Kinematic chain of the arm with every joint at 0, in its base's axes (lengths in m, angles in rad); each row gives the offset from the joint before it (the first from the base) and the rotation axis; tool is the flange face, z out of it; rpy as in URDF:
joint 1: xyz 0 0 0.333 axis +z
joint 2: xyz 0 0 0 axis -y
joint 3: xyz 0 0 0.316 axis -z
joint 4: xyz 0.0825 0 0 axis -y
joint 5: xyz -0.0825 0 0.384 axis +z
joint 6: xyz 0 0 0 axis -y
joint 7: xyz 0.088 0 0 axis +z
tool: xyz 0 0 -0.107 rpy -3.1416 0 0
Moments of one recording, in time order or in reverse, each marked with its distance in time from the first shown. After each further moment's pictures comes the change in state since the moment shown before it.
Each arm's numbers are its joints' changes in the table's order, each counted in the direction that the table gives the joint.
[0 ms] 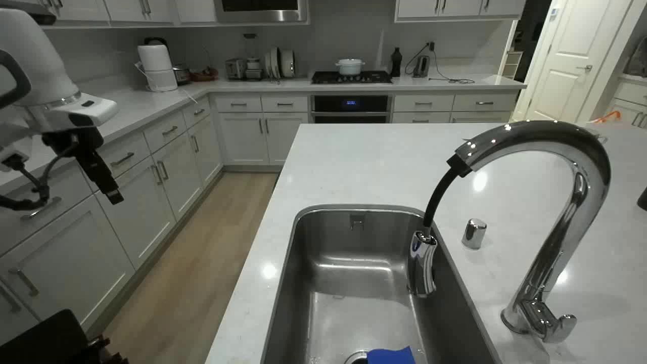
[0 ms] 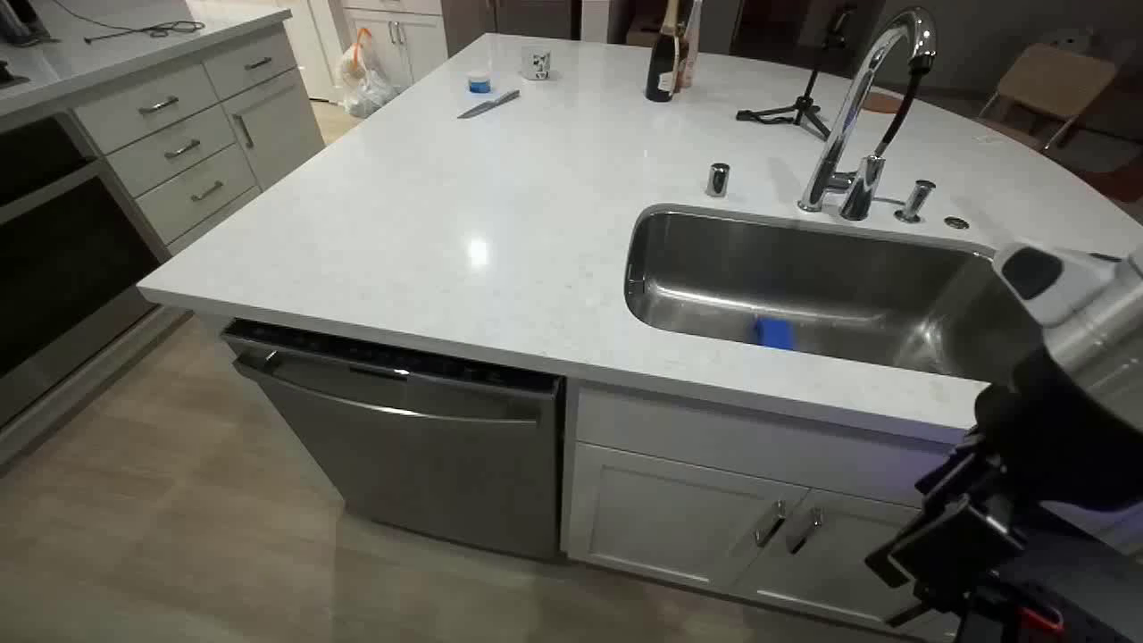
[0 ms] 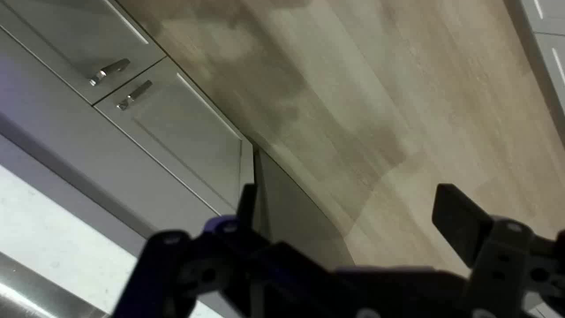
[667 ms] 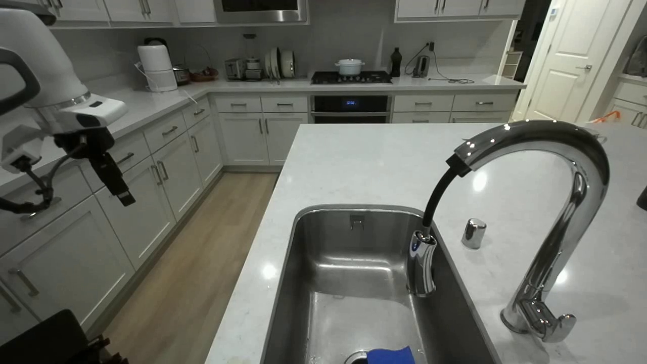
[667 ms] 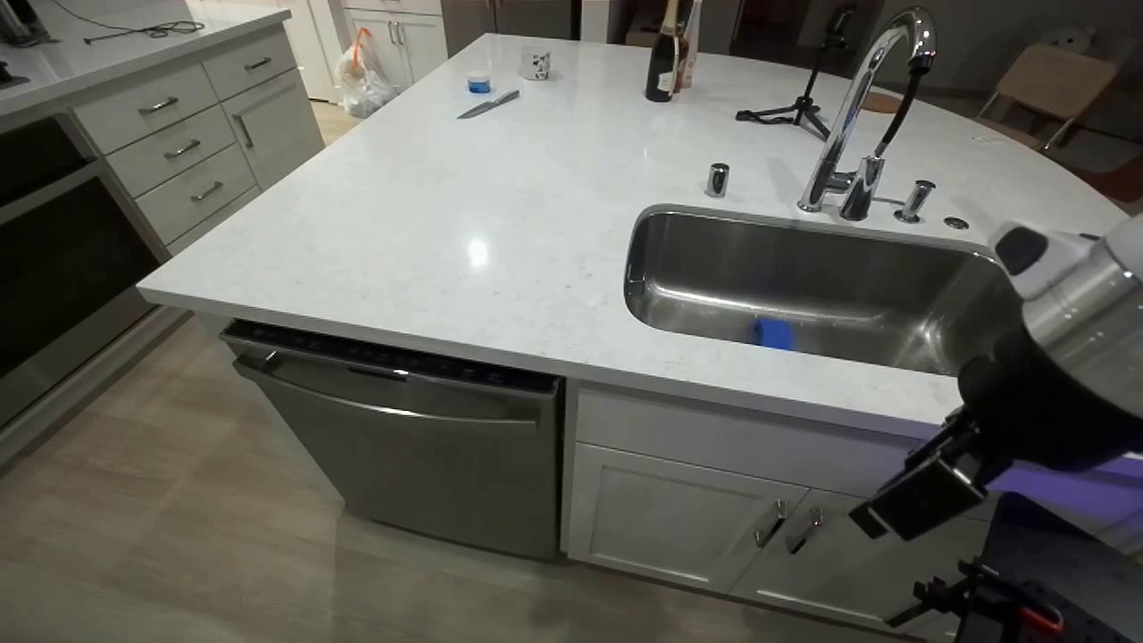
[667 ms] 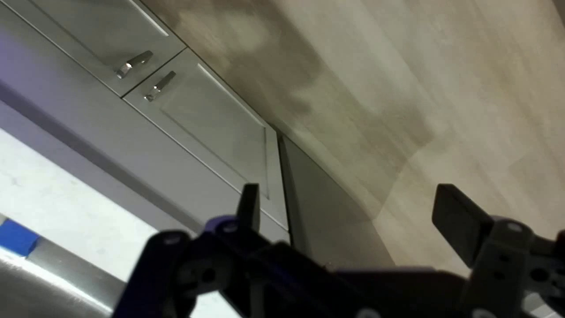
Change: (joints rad) arm -0.051 -0.013 0.000 0.000 -0.065 0.031 -0.059
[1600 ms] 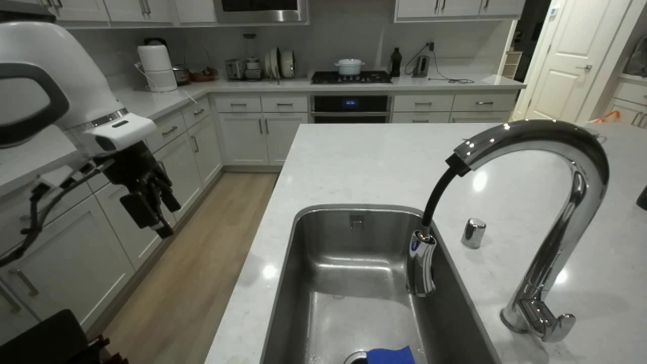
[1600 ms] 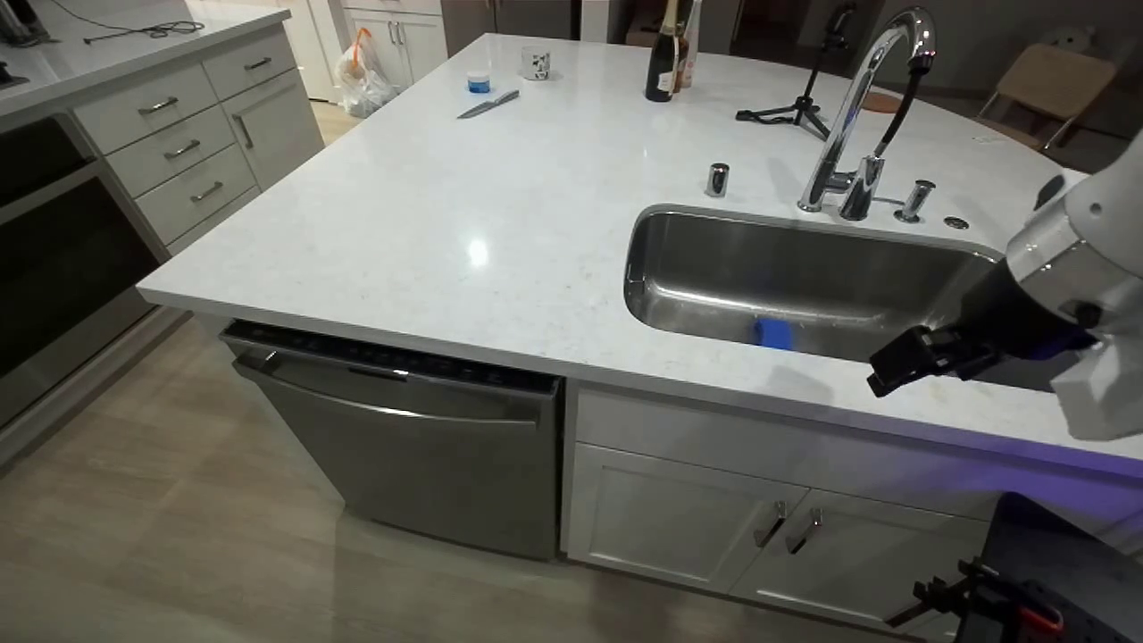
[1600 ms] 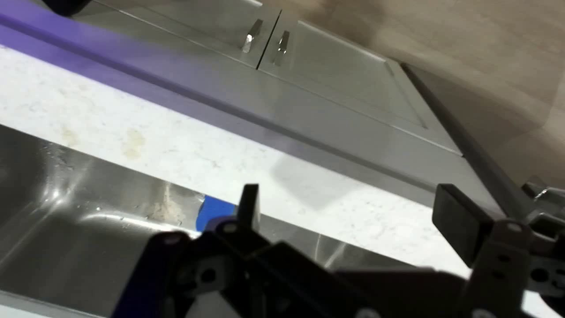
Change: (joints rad) arm -0.273 0.003 0.020 -0.066 -0.275 0.088 -0.280
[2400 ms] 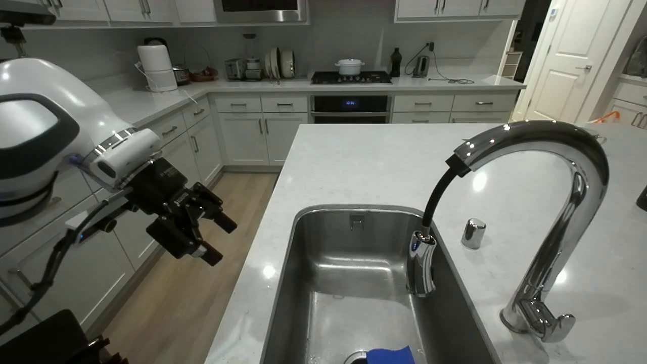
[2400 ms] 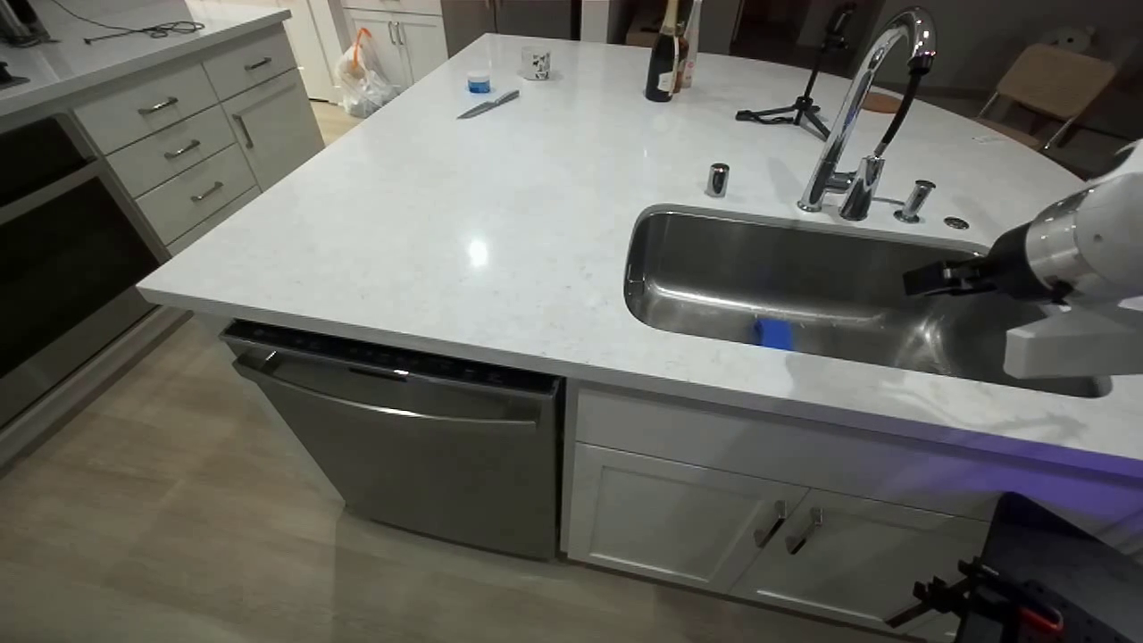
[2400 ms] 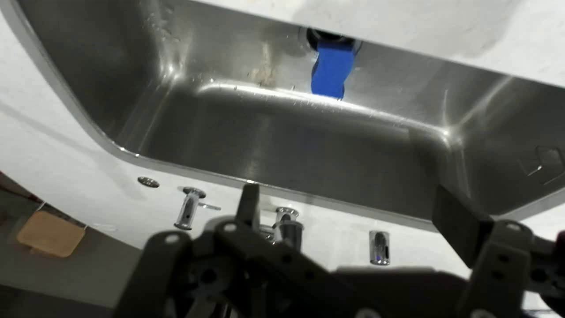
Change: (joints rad) arm -0.355 -0.003 -0.046 -0.081 -0.656 0.329 -0.451
